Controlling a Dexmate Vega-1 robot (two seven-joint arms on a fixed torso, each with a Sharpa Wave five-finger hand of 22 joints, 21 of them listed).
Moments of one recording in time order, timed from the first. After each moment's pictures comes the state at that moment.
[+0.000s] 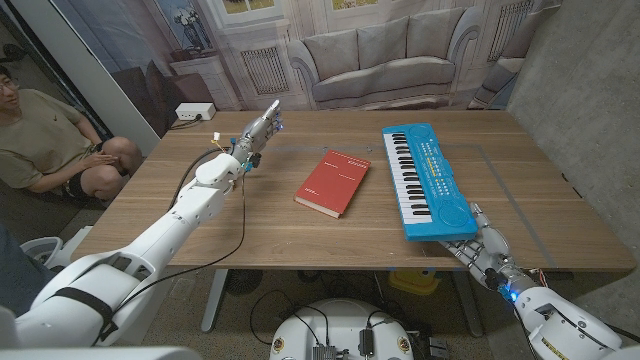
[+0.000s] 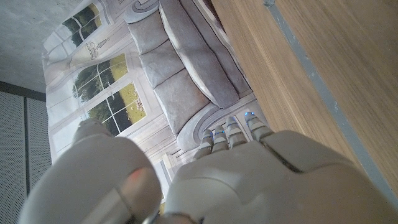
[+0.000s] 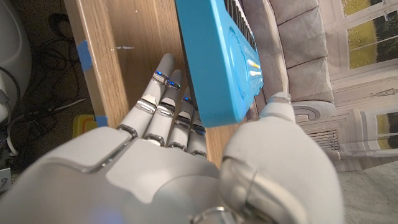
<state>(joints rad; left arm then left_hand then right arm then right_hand) 0.62 0.50 0.44 -1.13 -0.58 -0.26 -0.17 0.60 -0.03 -0.04 0.07 0.28 -0.02 0.05 0.19 0.18 -0.03 0.01 0.20 0.19 -0.05 0.01 0.19 0.18 -0.07 0.05 0.20 0.18 -1.97 -0.56 0.18 -2.39 1.15 -0.11 -0.45 0.71 -0.08 0.00 -0.01 0.22 0.54 0.04 0.18 0.24 0.63 0.03 0.20 0.21 0.77 0.04 0.18 0.24 0.64 -0.04 0.73 0.19</state>
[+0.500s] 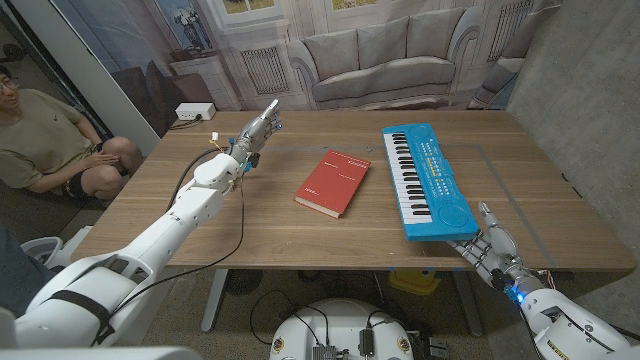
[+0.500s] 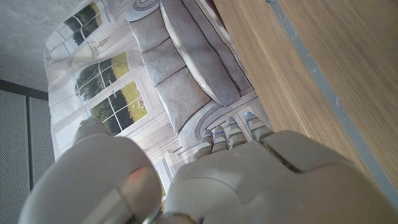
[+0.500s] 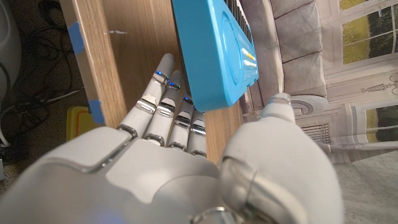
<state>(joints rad) 0.63 0.51 0.43 -1.15 -0.58 -0.26 -0.16 0.60 -0.02 -0.04 0.07 0.28 -0.02 0.05 0.19 0.18 -0.03 0.01 0.20 0.19 -0.05 0.01 0.19 0.18 -0.07 0.05 0.20 0.18 -1.99 -0.55 0.20 -2.40 1.12 -0.09 -0.45 0.70 -0.08 0.00 -0.01 0.22 0.54 0.04 0.18 0.24 0.63 0.03 0.20 0.21 0.76 0.04 0.19 0.24 0.64 -0.03 0.73 0.19</state>
